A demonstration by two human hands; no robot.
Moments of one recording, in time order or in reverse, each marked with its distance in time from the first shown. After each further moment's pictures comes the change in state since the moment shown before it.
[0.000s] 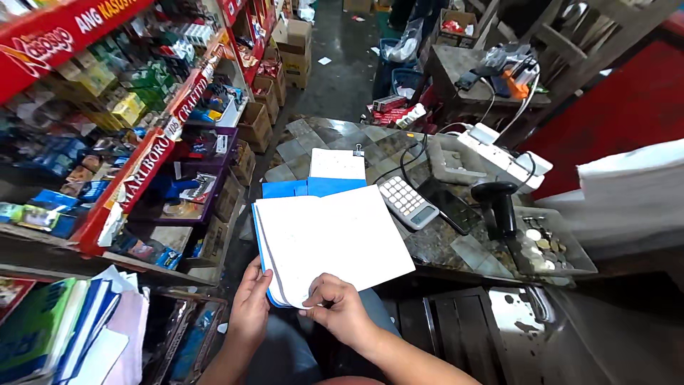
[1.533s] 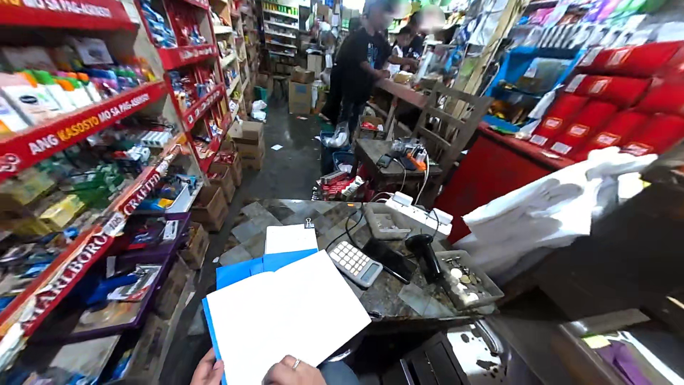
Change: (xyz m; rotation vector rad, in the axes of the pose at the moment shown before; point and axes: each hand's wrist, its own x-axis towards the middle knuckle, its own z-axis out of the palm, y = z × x) left_hand 0.003 0.005 0.002 -0.061 -0.045 0.010; right_hand 0.002 -0.029 0.005 -0.673 -0.085 -0.325
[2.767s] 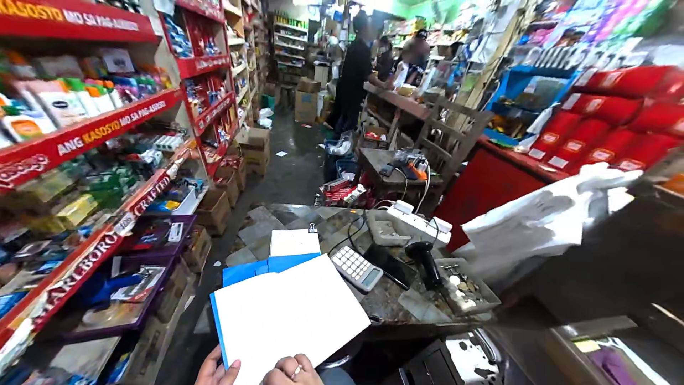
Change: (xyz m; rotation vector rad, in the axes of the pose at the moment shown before) left_hand -0.002 0.002 -0.001 0.155 -0.002 -0.002; right_hand -0.004 0.002 0.008 -0.245 -0.033 -0.110
